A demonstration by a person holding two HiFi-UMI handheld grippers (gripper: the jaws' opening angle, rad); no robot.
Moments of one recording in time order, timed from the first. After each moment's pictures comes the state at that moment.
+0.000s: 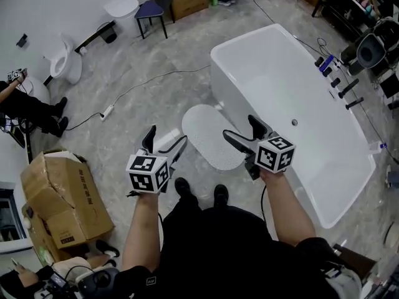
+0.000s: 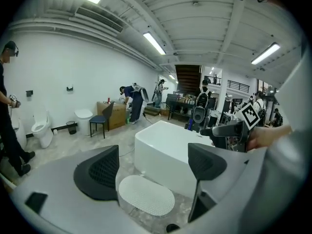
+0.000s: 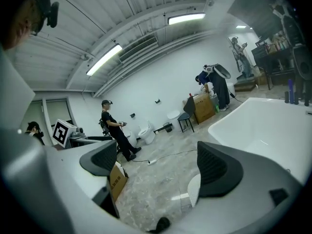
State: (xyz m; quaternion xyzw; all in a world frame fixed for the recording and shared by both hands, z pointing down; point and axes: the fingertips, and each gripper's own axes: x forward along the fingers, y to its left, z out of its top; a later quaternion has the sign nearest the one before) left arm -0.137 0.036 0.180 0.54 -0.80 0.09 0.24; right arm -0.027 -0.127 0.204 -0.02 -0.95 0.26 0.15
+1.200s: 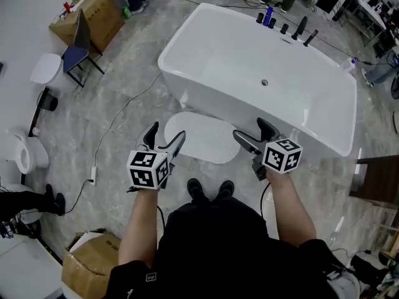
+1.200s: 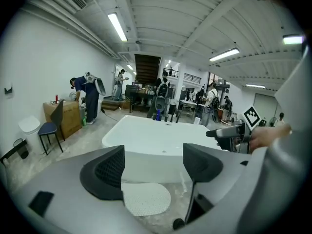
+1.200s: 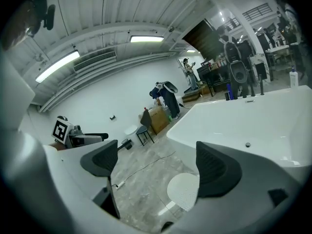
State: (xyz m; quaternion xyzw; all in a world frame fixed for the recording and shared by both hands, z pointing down) left arm -0.219 -0.068 0.216 0.74 -0.61 0.15 0.23; right arm -0.002 -0.142 0.244 0.29 -0.90 0.31 0.11
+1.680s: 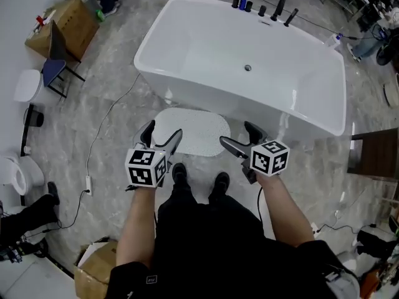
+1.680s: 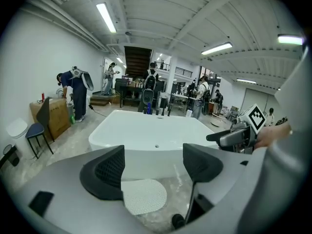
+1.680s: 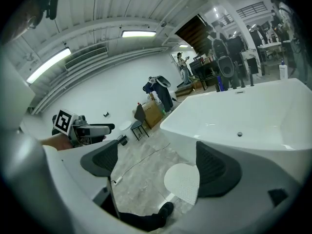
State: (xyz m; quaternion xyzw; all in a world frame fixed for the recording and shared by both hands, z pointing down) left arm -0.176 -0.101 0.253 0.78 -0.55 0.19 0.24; right arm 0.020 -0.119 0.291 0.32 -0.87 0.34 0.14
